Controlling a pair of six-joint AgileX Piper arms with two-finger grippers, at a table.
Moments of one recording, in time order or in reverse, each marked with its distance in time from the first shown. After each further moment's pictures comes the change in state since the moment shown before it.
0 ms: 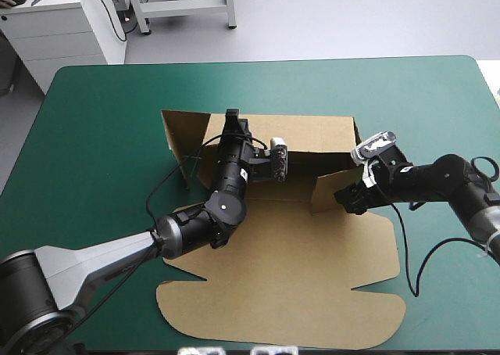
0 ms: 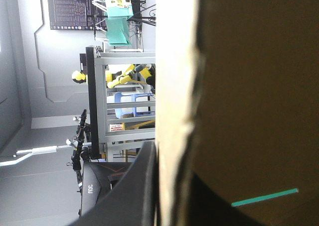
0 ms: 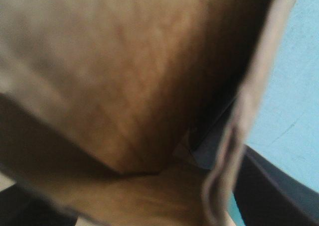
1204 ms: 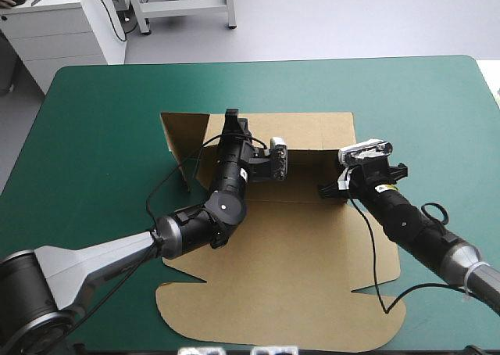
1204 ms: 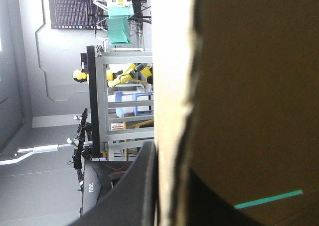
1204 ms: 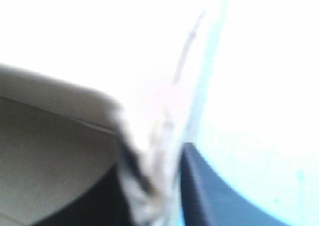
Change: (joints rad) left arm 0.000 0.000 0.000 0.002 0.003 0.000; right arm 0.377 -0.053 0.255 0.280 -0.971 0.019
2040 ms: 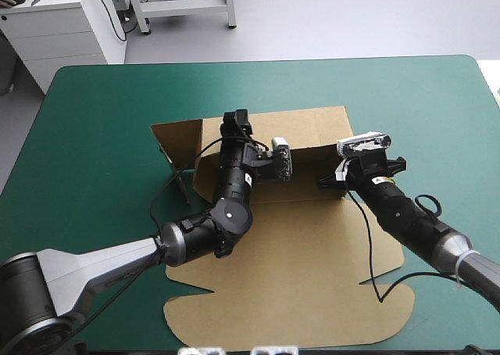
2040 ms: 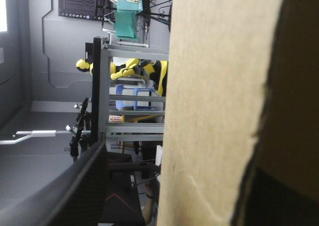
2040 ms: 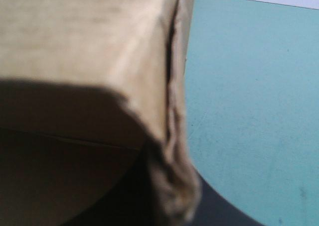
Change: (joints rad) left arm -0.060 -0.001 0.000 0.000 0.091 -0.104; right arm 0.000 0.057 -0.057 0.038 -0.030 -0.012
